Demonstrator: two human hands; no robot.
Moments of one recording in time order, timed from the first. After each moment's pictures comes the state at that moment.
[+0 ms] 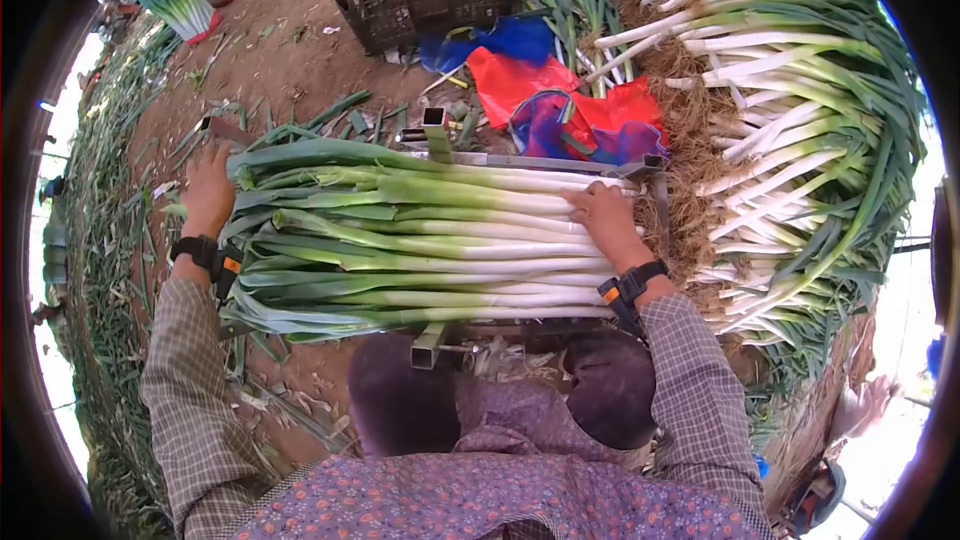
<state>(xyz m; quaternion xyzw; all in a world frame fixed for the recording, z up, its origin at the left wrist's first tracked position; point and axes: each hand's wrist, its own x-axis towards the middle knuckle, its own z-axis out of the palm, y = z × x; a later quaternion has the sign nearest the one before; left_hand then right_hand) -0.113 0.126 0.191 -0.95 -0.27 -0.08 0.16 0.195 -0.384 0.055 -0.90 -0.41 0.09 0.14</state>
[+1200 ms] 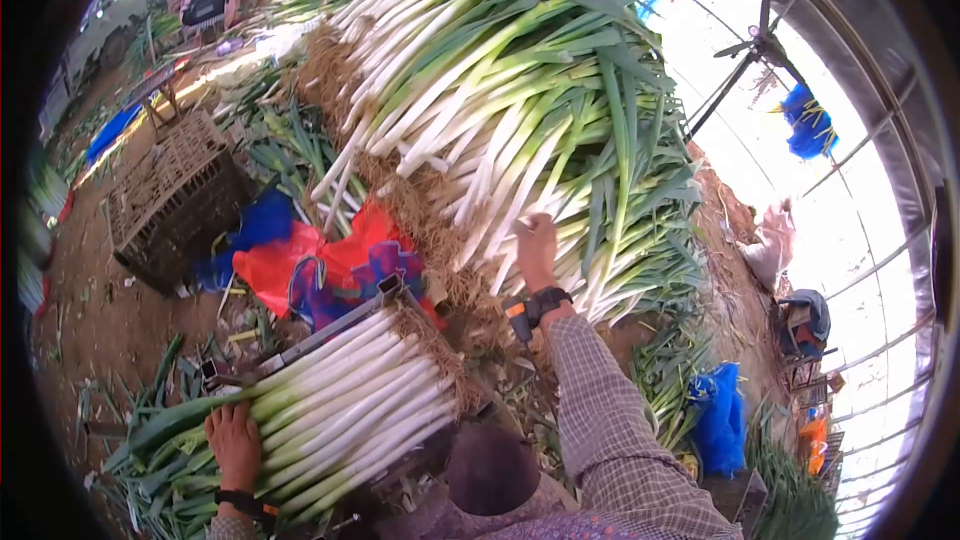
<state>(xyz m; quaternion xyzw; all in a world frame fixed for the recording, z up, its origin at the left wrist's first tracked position) 0.006 -0.086 0.102 -0.99 -0.09 -0.03 -0.05 0.320 -0.587 0.123 -0.90 0.11 -0.20 0.38</state>
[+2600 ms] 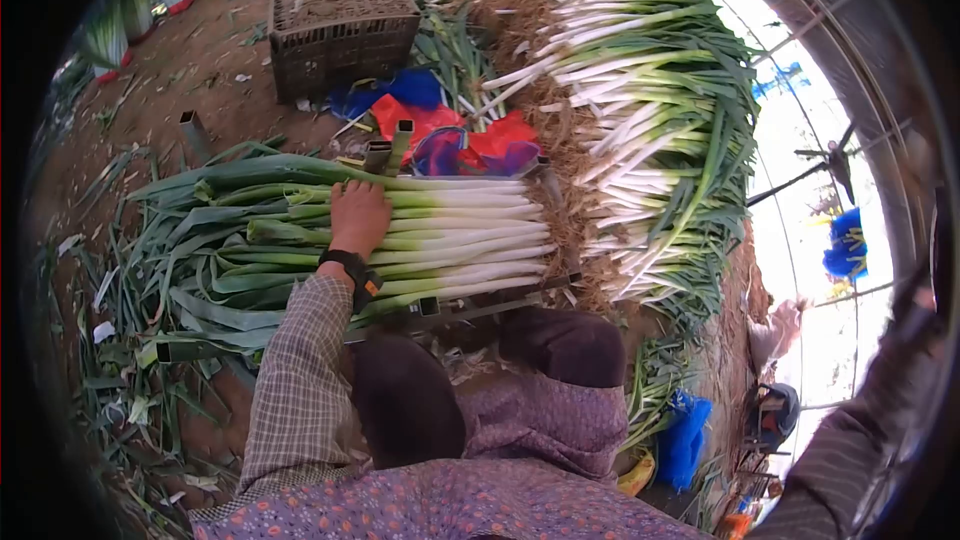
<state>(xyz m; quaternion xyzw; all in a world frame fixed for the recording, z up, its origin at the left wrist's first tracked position) -0.015 -0.088 0.097 -0.98 -0.14 -0.08 -0.13 -0.014 -0.295 0.580 -0.95 0.22 -0.19 0.02</state>
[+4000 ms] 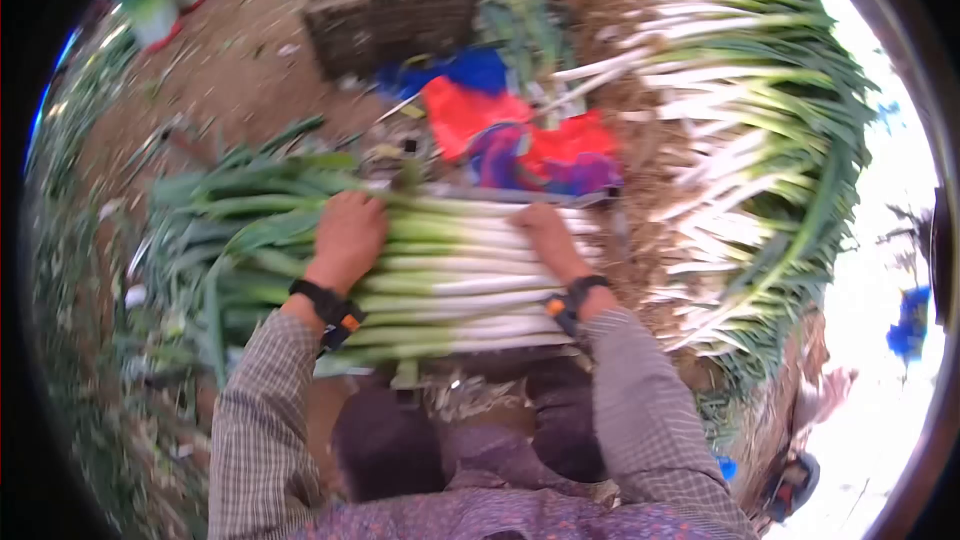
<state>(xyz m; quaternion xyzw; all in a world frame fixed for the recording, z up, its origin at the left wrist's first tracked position) 0.007 -0.065 0.086 -0.98 -0.12 -0.12 -0.08 0.207 -0.346 0.020 -0.82 -0.46 0.08 0.33</state>
